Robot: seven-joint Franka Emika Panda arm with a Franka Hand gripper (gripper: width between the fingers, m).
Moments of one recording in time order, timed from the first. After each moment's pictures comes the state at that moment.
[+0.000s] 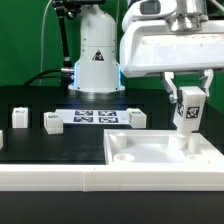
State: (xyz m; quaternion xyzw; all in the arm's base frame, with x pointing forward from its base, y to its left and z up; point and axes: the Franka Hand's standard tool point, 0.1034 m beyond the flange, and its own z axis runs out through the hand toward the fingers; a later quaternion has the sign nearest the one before) arm 0.595 0.109 0.111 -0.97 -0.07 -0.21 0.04
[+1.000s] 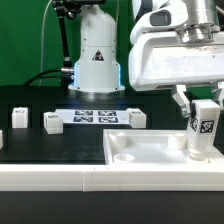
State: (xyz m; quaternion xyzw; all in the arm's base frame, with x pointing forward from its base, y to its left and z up) arm 0.620 0.120 0.097 -0.97 -0.08 -0.24 0.04
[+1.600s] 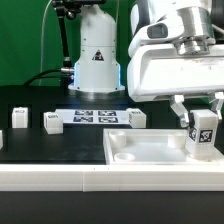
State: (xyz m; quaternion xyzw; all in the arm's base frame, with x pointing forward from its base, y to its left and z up) arm 0.614 0.120 0.081 -0.95 -0.08 -0.29 0.04
